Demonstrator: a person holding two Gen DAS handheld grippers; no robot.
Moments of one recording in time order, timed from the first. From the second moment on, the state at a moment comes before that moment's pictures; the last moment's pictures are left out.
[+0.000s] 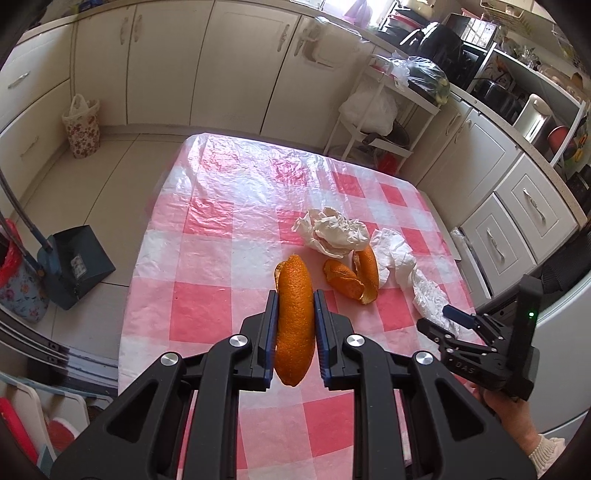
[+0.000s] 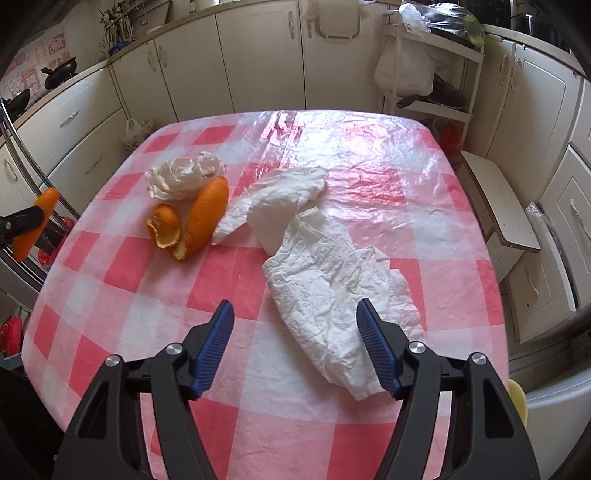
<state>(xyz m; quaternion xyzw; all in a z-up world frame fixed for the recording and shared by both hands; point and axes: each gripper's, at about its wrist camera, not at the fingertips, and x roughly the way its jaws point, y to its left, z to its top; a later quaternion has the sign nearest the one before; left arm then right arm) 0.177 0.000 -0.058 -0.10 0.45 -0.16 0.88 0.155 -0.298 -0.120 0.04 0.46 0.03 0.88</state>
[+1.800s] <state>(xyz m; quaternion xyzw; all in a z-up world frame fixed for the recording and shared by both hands) 0.083 -0.244 -0.016 0.02 0.42 -0.36 0.83 -0.039 -0.496 -0.084 0.35 0.33 0.01 0.88</state>
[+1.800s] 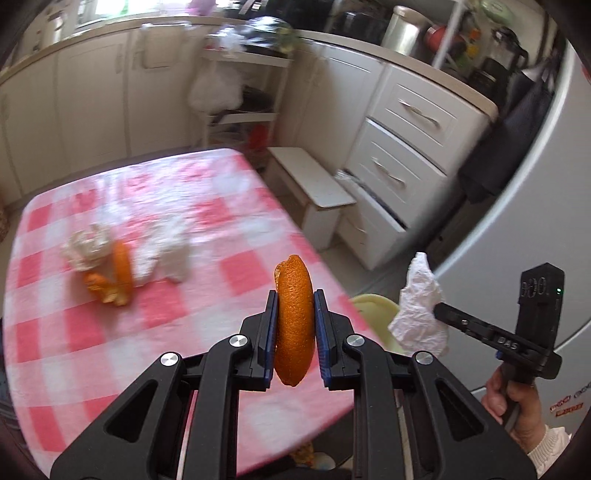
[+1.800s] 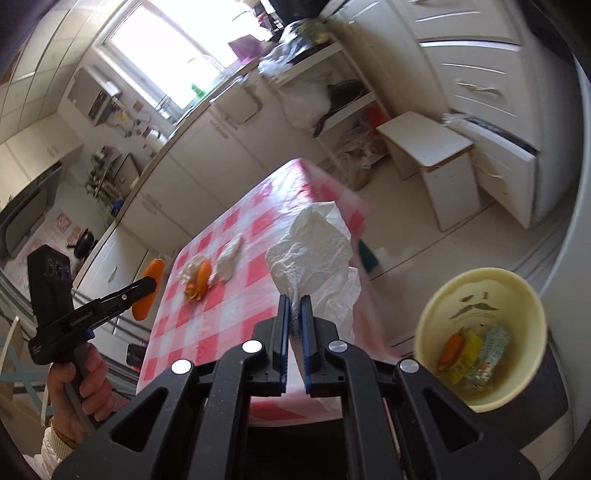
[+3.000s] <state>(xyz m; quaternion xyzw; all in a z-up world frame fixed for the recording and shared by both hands) 0.033 -0.461 -0.089 0.18 0.41 -0.34 0.83 -0.094 -0.585 -0.199 0.44 0.37 -0.10 0.81</state>
